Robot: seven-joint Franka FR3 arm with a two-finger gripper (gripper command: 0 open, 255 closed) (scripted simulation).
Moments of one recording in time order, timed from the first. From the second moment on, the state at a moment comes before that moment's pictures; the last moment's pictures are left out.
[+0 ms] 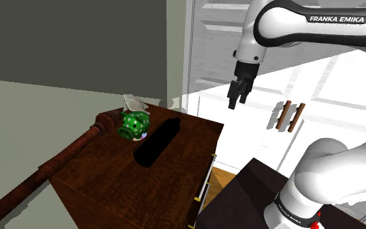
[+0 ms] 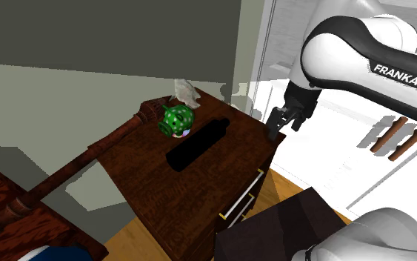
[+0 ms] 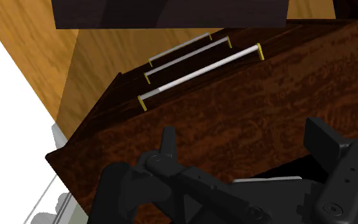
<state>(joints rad) 0.00 -0.77 -0.02 -2.38 0.09 1.57 -0.09</state>
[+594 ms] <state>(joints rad) -0.03 -0.52 0.05 -2.31 0.16 1.73 0.12</state>
